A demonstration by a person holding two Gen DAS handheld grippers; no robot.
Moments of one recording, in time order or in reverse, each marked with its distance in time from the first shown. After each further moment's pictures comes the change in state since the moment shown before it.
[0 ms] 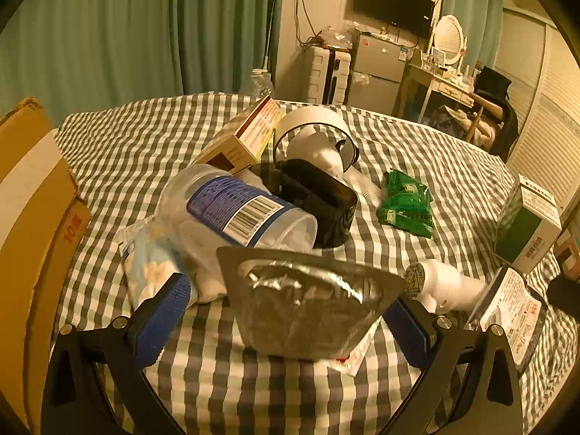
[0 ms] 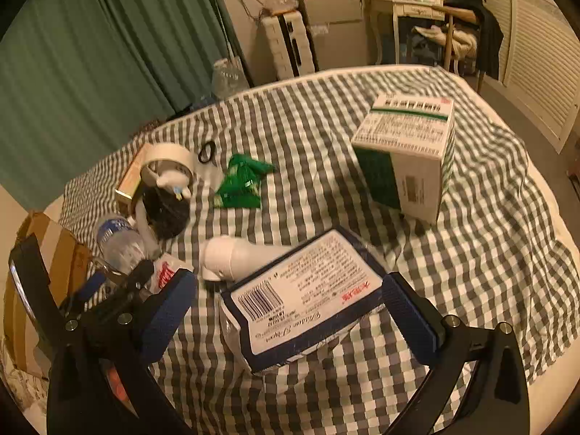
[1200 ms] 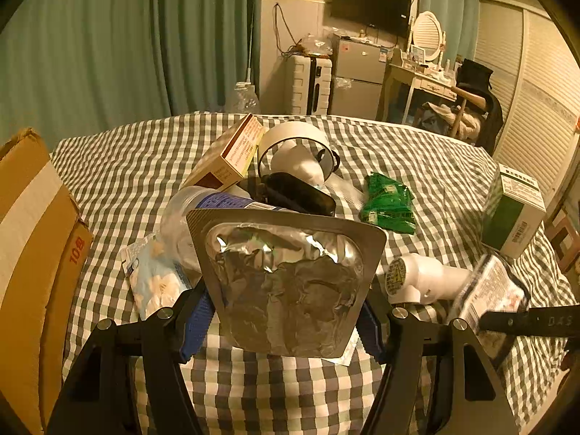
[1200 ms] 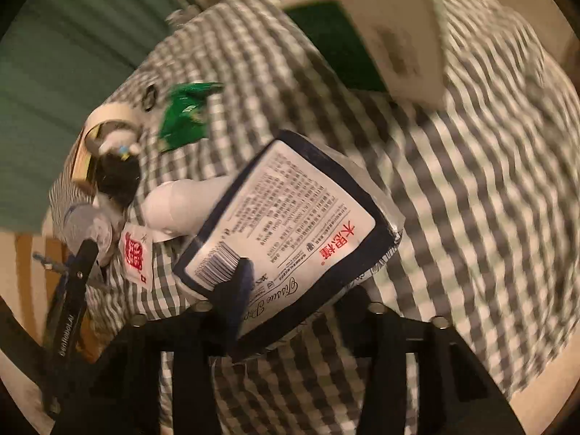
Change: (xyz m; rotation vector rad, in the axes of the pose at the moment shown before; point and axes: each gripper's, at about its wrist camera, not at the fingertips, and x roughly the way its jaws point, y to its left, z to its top) left arm -0.024 0.000 0.000 0.075 -0.034 -0.016; right arm 0.053 -0.024 -0.013 0.134 0.252 0.021
